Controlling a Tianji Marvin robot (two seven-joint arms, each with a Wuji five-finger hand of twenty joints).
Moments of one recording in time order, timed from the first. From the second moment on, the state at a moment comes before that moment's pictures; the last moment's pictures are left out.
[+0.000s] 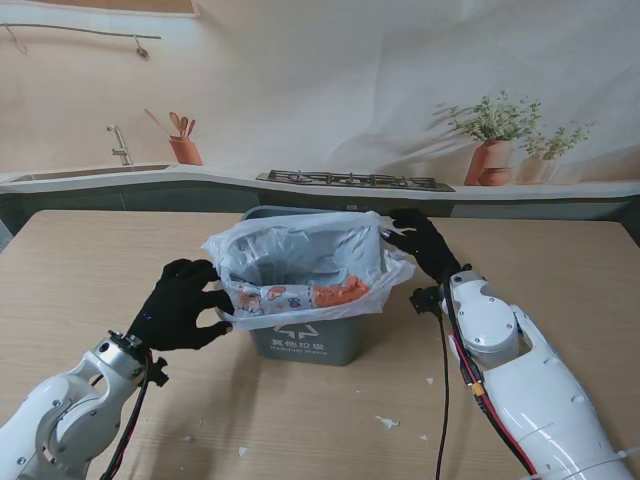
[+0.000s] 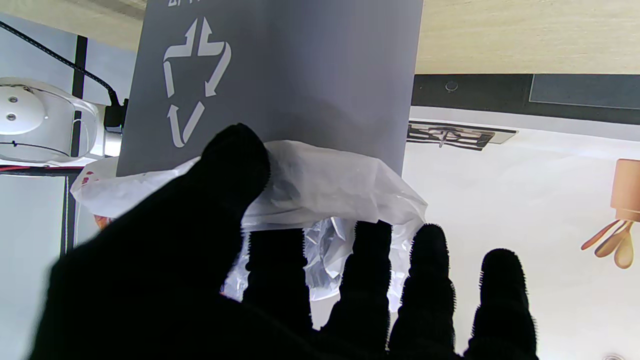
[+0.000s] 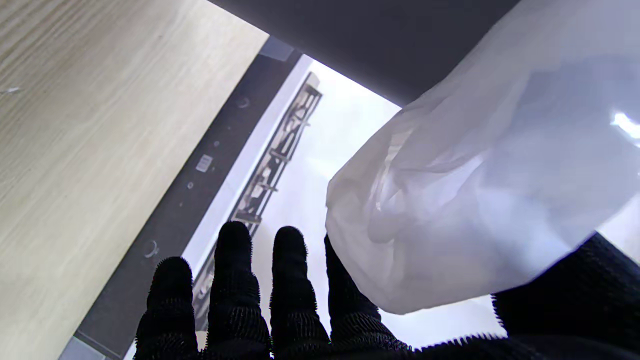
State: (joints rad) left arm 1.77 -1.08 -1.45 -1.75 0.97 -0.43 0.19; right arm -1.34 -1.19 1.25 -1.38 -0.01 -0.05 -0.04; left_hand 0.66 -0.54 0.76 -0.17 0.76 -0.16 1.01 0.54 0.45 0.24 0.41 0.32 0.19 0.26 0.48 0.46 -0.08 0.39 0.65 0.32; right_hand 0.26 -0.49 0.84 -0.17 0.11 0.09 0.79 0.24 0.19 0.11 0.71 0.33 0.23 0.13 0.51 0.34 -0.03 0.18 0.41 0.57
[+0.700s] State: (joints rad) left arm 1.76 -1.08 -1.44 -1.74 0.97 -0.43 0.20; right arm -1.42 -1.18 1.34 -1.53 0.05 0.06 -0.02; left_hand 0.66 -0.54 0.76 -0.17 0.78 -0.17 1.01 0.54 0.45 0.24 0.40 0.33 0.19 0.26 0.48 0.46 -0.08 0.39 0.65 0.32; right_hand 0.25 -0.50 0.64 -0.14 0.10 0.09 0.55 0.21 0.19 0.12 0.53 0.27 0.21 0.13 0.45 0.31 -0.04 0.18 0.36 0.63
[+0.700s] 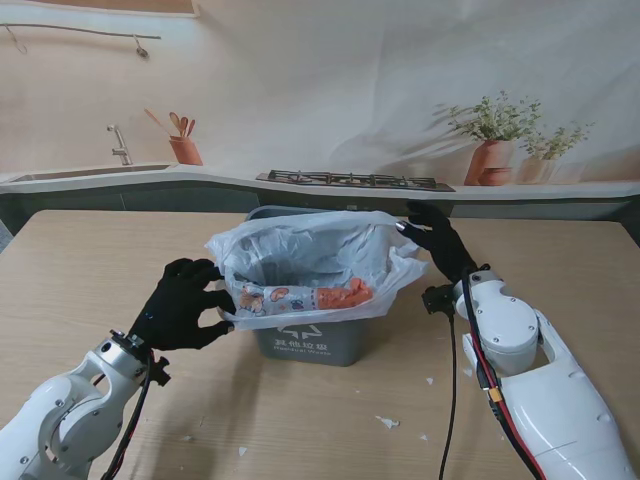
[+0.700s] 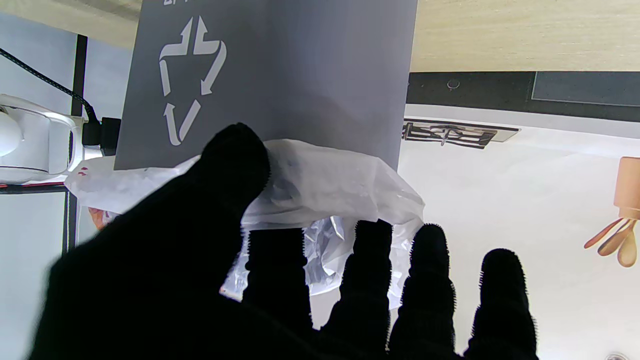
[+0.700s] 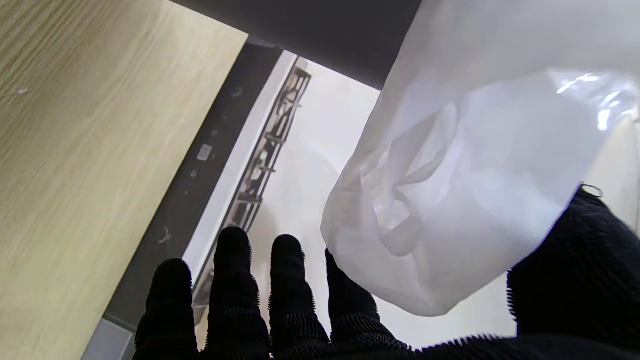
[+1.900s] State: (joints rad) left arm 1.76 -1.08 -1.44 -1.74 0.98 -0.43 0.20; right arm -1.57 -1.18 1.40 -1.71 -0.56 -0.60 -0.43; left_hand 0.66 -0.54 0.76 -0.18 0.78 -0.17 1.01 0.54 0.45 0.24 0.40 0.33 0.19 0.26 0.48 0.46 -0.08 0.39 0.65 0.32; right_hand 0.46 -0.49 0.54 -0.12 0.32 -0.05 0.86 0.36 0.29 0.09 0.92 0.41 0.29 0.10 0.55 0.34 0.17 0.15 0.34 0.59
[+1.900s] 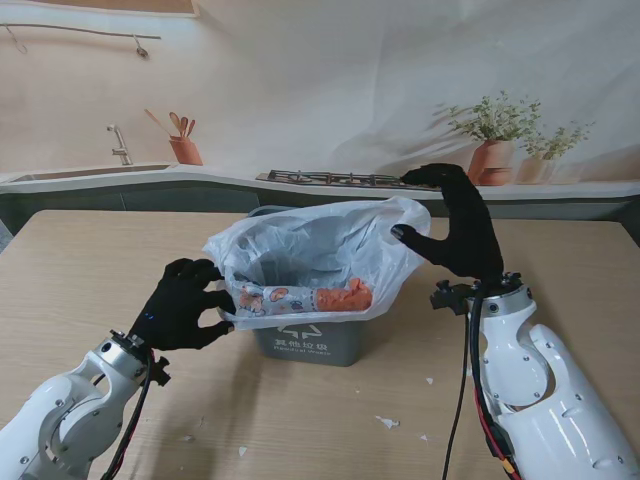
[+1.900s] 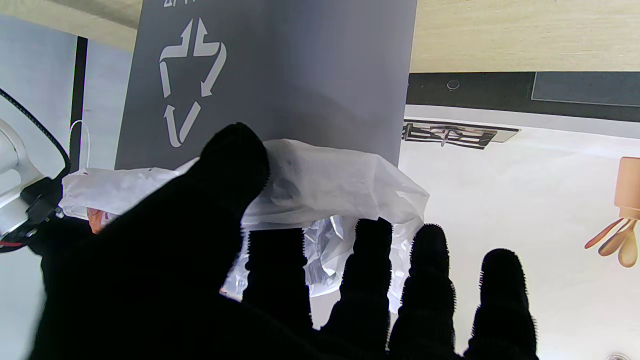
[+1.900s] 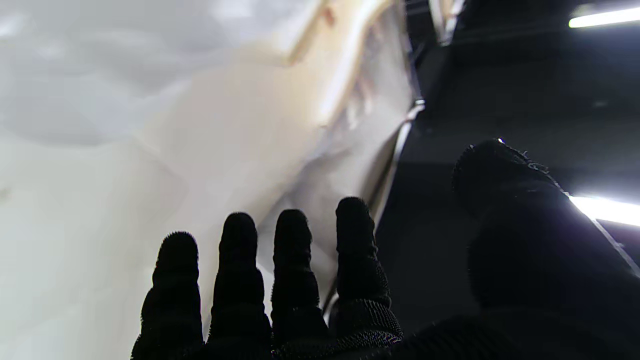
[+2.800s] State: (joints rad) left arm 1.77 -1.08 -1.45 -1.75 0.98 -0.43 0.20; right arm -1.76 -1.05 1.54 -1.96 -1.15 -0.70 -0.19; left_hand 0.66 -0.54 0.76 -0.19 0.78 -0.17 1.01 0.54 0.45 0.24 0.40 0.33 0.19 0.26 0.48 0.46 -0.08 0.39 0.65 0.32; right_hand 0.46 -0.58 0.60 -0.12 0.44 -0.14 0.78 0.32 0.50 -0.02 0.85 0.41 0.43 0.06 0.51 0.33 0.15 0.18 0.37 0.46
